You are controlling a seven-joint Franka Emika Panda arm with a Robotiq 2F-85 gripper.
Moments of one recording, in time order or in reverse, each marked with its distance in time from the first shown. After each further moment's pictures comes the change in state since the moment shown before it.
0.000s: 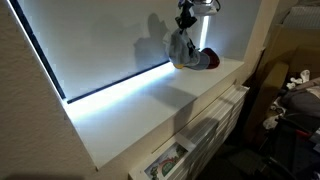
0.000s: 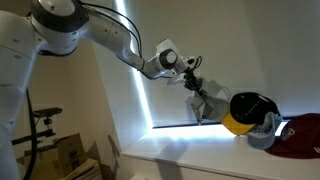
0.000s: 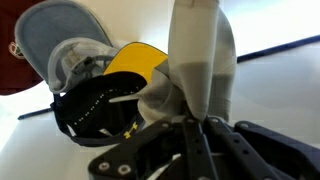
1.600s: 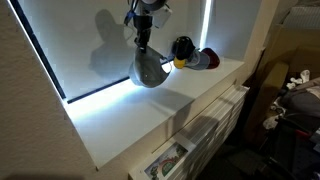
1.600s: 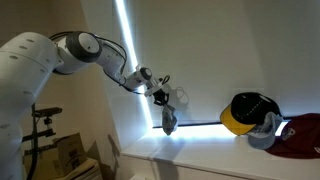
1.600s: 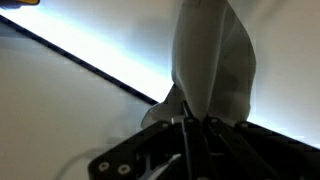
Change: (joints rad) arm 0.242 0.218 0.170 0.338 -0.259 -0.376 -0.292
